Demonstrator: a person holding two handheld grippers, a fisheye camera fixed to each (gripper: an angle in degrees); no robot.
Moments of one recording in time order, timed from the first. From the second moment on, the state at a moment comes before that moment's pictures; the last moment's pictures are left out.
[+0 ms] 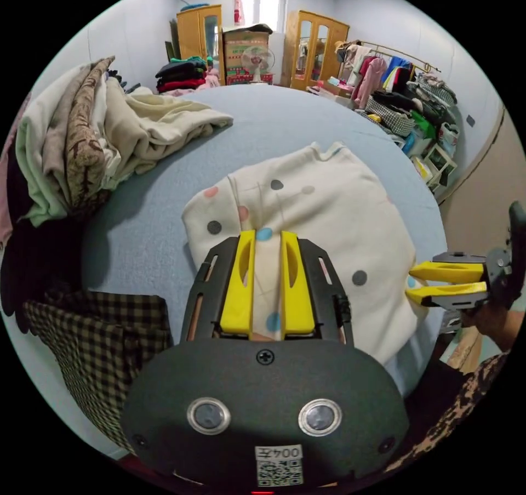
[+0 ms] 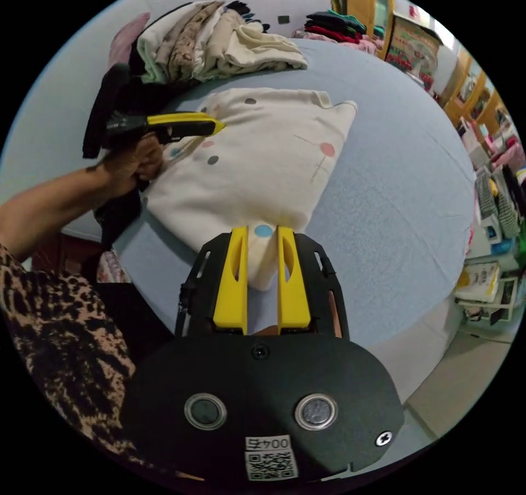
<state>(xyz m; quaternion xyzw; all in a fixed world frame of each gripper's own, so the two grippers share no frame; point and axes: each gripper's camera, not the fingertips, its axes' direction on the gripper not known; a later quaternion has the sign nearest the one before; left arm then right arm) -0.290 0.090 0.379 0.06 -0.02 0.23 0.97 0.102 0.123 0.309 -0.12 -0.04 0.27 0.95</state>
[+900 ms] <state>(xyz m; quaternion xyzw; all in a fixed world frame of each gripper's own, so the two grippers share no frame) -0.431 0.122 0.361 -0.05 0.11 0.18 0.98 0.195 0.243 0.302 -0.01 -0.19 0.44 0.88</state>
